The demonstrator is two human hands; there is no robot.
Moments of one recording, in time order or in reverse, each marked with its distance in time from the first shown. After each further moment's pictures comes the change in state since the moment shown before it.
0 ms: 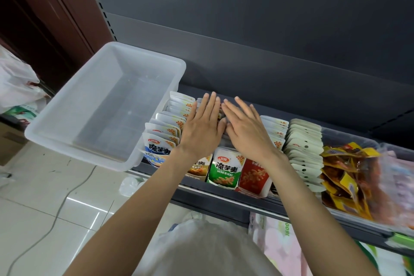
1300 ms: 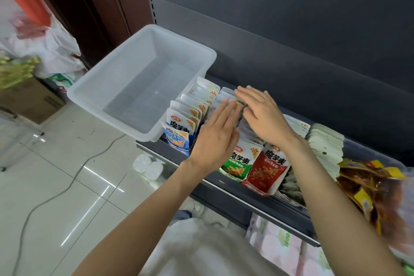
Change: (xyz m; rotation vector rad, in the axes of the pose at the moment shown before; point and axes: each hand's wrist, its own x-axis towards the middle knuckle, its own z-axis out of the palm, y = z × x) left_hand -0.056 0.019 0.004 -0.217 0.331 -0.007; right_hand 0.018 0.003 -0.018 0.180 -0.011 -0.183
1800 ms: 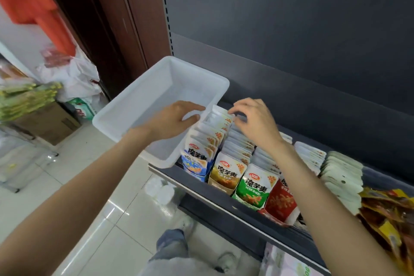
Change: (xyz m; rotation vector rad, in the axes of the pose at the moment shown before) left_hand 0.052 -0.120 -0.114 -0.052 -0.388 -0.168; right_hand 0.057 -0.040 0.003 0.002 0.167 0.013
